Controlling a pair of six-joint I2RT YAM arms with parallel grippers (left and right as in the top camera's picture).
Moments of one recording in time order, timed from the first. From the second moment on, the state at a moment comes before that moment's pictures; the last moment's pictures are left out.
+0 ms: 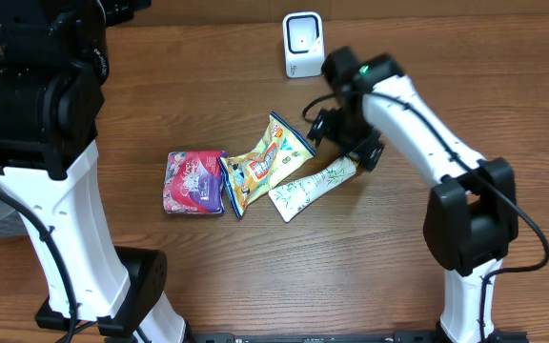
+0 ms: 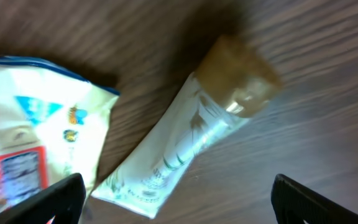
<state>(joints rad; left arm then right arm) -0.13 1.87 2.86 -1.33 -0.43 -0.21 0.43 2.12 1.80 -1.26 -0.14 0.93</state>
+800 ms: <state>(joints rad) -0.13 1.87 2.86 -1.38 -0.45 -0.21 0.43 2.12 1.58 -1.04 -0.16 0.96</state>
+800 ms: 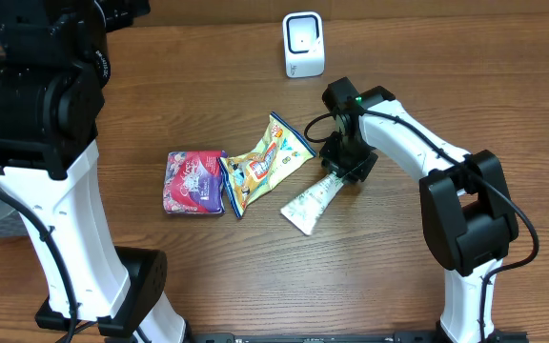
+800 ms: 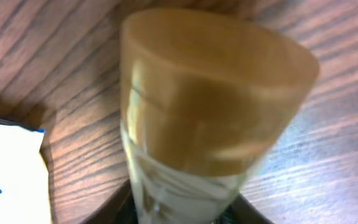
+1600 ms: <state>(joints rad) -0.13 1.87 2.86 -1.47 -0.45 -0.20 0.41 2.11 1.58 -1.04 -0.61 0.61</state>
